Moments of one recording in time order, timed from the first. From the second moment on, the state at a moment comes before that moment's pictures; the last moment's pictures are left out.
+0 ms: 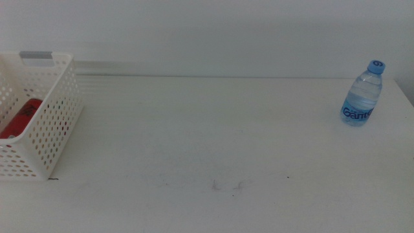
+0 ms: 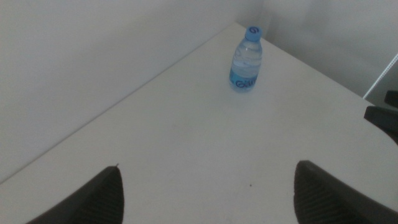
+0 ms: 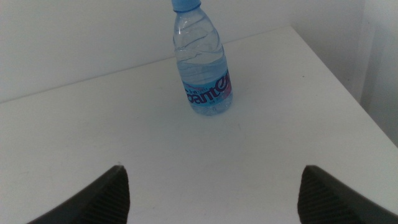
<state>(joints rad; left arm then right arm) -0.40 1.41 -1.79 -0.46 1.13 0.39 -0.05 0.75 -0.20 0.08 -0.09 0.15</state>
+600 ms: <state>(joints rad) -0.40 1.41 -1.79 -0.47 1.07 0.40 -0.05 1.37 -0.25 -0.04 -0.72 0.00</state>
